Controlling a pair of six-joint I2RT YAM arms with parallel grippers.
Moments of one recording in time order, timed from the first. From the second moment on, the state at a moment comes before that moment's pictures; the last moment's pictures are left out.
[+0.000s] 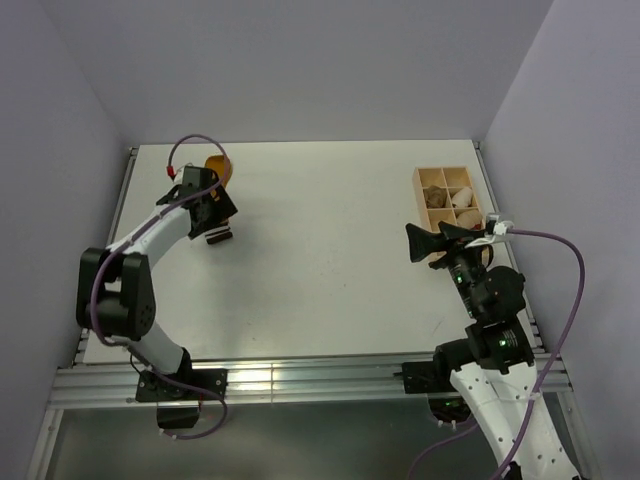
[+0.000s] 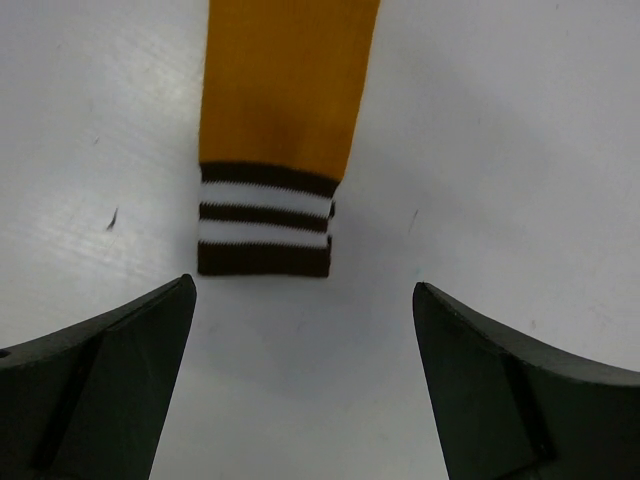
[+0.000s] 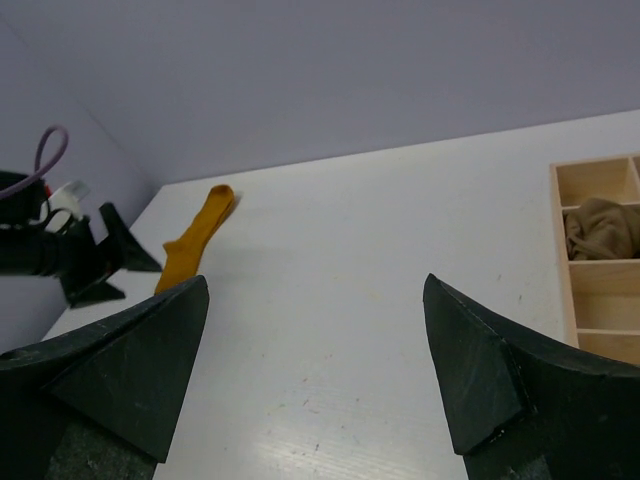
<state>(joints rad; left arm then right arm) -0.17 1.56 1.07 -0.40 -0.21 -0.66 0.22 0.32 0.57 -0.14 -0.03 0.41</state>
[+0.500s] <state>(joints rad) -0.17 1.97 1.33 -0.33 -0.27 -0.66 0.28 0.37 0.57 -0.17 -0.04 0.38</state>
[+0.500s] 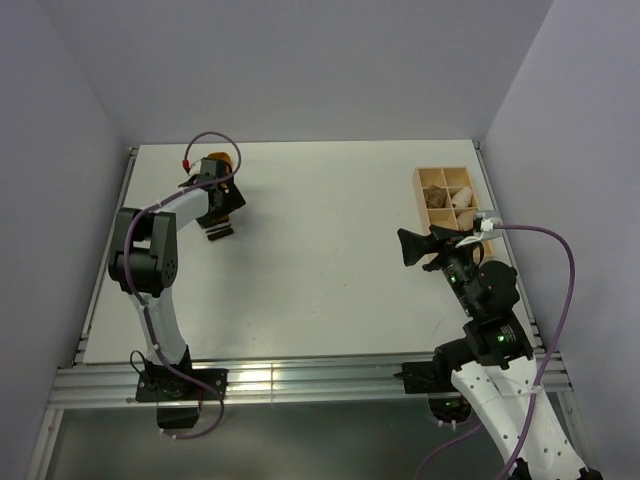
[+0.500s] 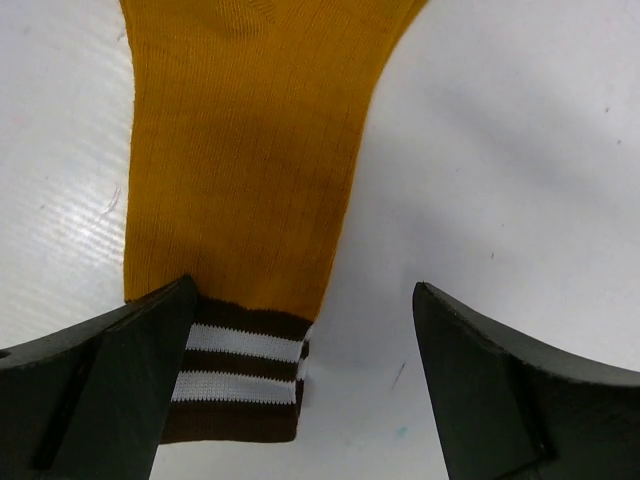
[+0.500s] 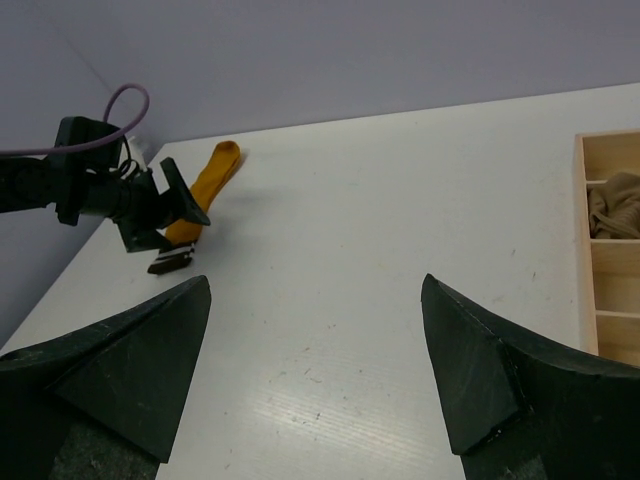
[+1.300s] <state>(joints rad) -0.48 1.95 1.23 -0.17 -0.34 -0.68 0.29 0.40 0.57 -0.17 -0.04 0.38</state>
